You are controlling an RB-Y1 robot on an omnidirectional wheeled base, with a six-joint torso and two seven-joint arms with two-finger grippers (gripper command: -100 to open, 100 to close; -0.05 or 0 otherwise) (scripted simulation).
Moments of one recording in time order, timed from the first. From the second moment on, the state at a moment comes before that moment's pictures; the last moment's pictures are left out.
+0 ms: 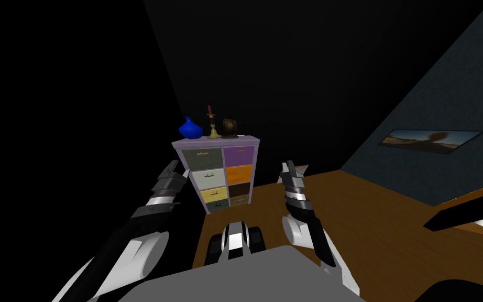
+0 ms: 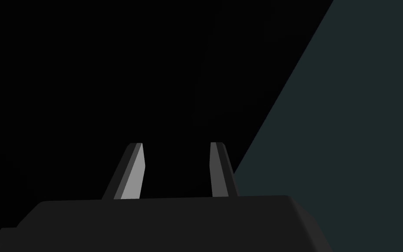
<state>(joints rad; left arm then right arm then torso) 0.45 0.13 0.04 -2.46 0.07 0.06 0.09 0.54 0.02 -0.07 -2.33 -0.06 -0.46 -0.02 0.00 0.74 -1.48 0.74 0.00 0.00</state>
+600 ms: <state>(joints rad) 0.44 0.12 0.05 -2.48 0.07 0.19 0.08 0.54 0.02 -0.07 -2.33 -0.06 -0.46 -0.02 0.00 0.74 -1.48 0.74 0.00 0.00</state>
